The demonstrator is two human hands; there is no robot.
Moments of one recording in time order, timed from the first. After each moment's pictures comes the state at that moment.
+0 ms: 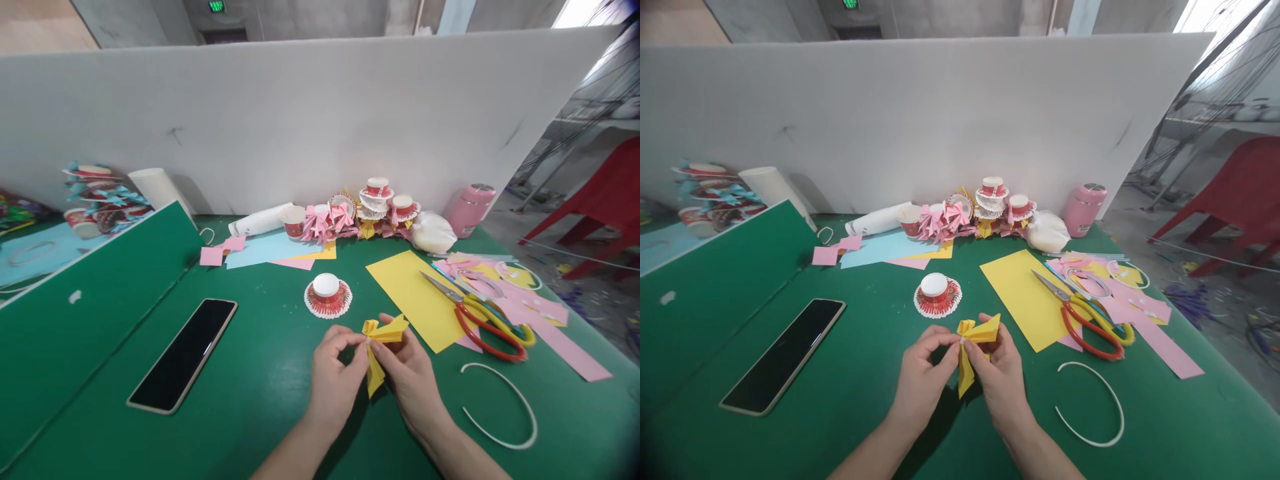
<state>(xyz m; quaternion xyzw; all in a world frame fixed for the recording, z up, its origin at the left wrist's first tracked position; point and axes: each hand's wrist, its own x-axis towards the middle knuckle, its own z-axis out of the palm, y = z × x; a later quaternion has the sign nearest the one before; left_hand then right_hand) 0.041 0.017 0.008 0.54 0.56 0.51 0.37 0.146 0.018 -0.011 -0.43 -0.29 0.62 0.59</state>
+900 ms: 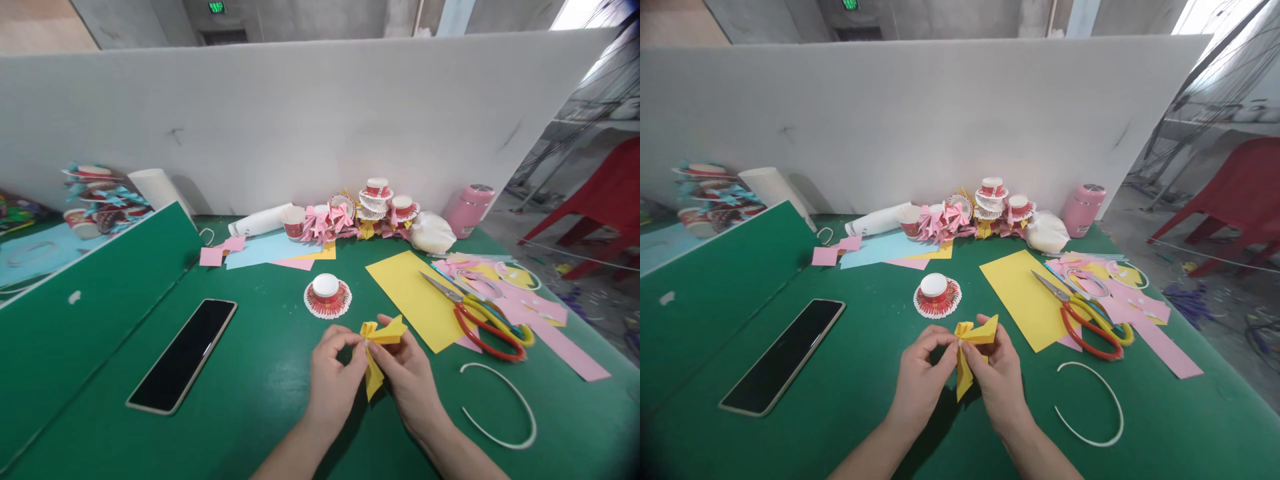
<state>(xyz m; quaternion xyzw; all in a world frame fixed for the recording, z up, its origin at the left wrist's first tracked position) 0.039 0.016 0.006 0.56 0.56 0.50 0.35 0.147 0.017 -0.015 -0.42 -0.30 0.63 0.58</state>
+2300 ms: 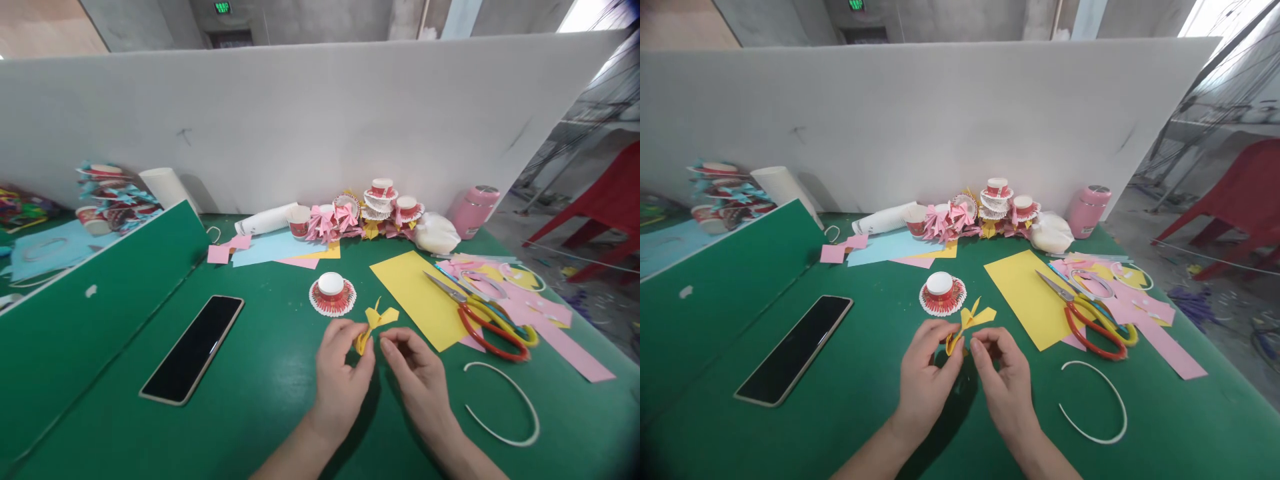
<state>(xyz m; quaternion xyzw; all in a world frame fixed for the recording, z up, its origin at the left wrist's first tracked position) 0.039 0.011 0.013 0.64 0.51 0.54 0.19 0.154 0.010 -0.005 -0.47 -0.49 0.45 0.58</state>
